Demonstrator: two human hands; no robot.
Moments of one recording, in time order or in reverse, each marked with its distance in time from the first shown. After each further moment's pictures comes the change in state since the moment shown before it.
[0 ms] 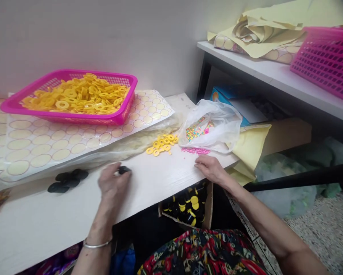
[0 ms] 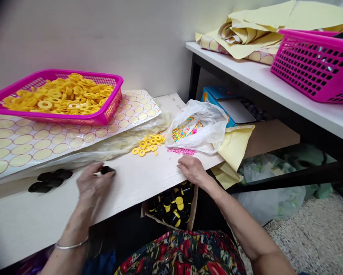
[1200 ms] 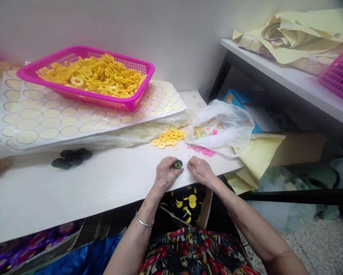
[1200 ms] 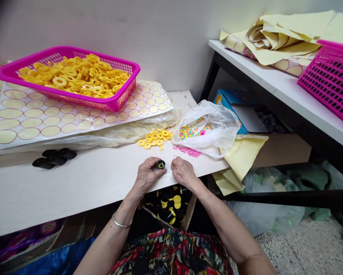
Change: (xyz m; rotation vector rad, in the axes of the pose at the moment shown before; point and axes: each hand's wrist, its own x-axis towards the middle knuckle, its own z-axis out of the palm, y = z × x) left_hand -0.077 0.104 0.080 -0.471 -0.425 0.120; right_hand 0.024 -0.026 0.037 -0.294 -0.274 0.152
